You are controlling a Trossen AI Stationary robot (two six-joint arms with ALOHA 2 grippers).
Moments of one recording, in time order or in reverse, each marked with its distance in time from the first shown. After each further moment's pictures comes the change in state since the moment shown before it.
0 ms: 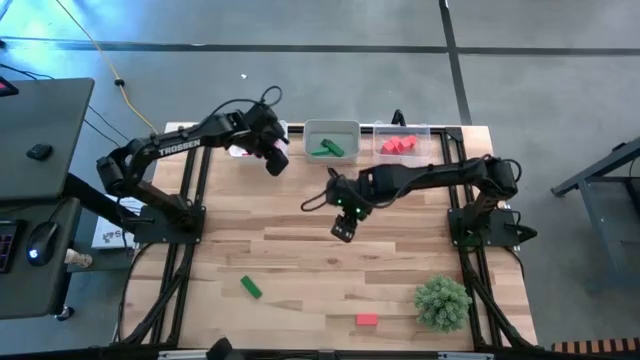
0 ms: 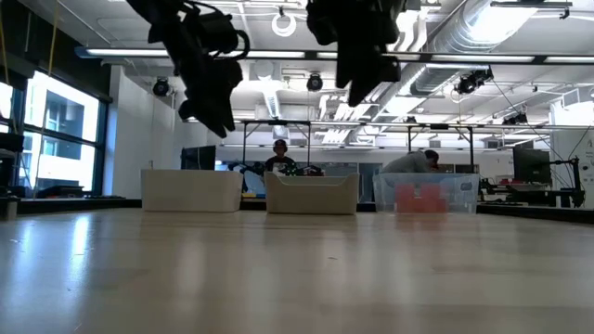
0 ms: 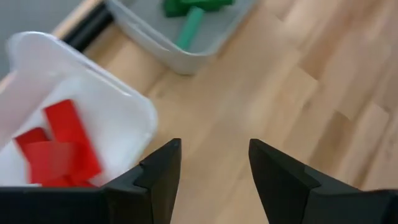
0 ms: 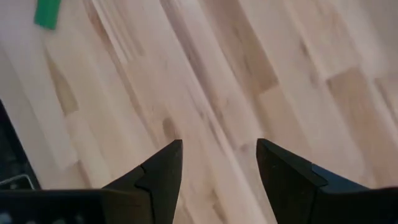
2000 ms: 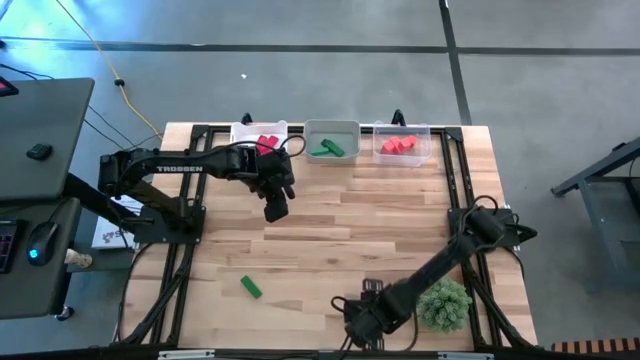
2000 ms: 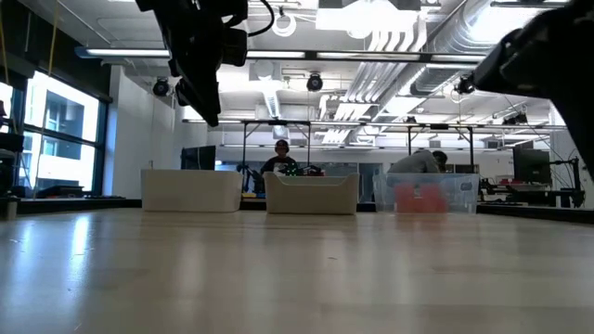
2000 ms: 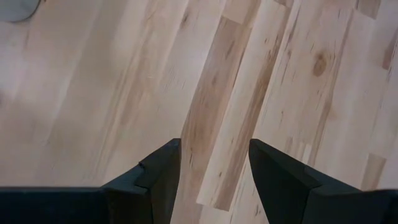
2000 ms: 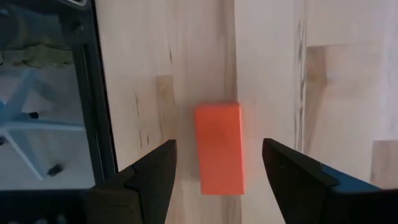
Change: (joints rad) left arm -0.414 -0.014 0.000 -0.140 -0.003 -0.105; right arm 0.644 0.299 0.000 0.159 0.084 0.215
